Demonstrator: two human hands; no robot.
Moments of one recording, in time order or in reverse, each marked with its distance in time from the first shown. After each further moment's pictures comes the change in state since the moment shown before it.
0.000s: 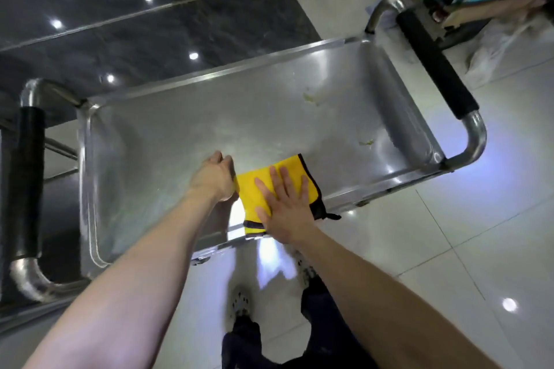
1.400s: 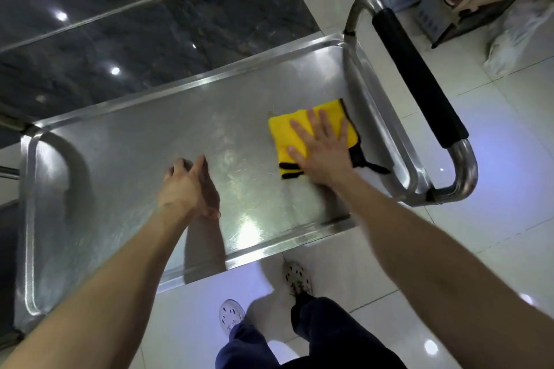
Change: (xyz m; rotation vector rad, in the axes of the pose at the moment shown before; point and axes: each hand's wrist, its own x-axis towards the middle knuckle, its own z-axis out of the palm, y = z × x) left_hand 0.047 0.083 -0.051 0.018 -0.030 -0.226; right_hand 0.152 0.239 -0.069 -0.029 0.176 0.082
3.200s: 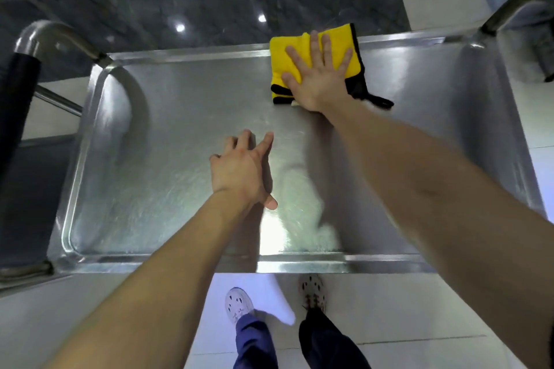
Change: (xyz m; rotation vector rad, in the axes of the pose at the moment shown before) left_hand 0.032 -0.027 -0.002 0.084 0.149 0.003; right_hand 0.226 -0.179 0.012 0.048 -0.001 -0.199
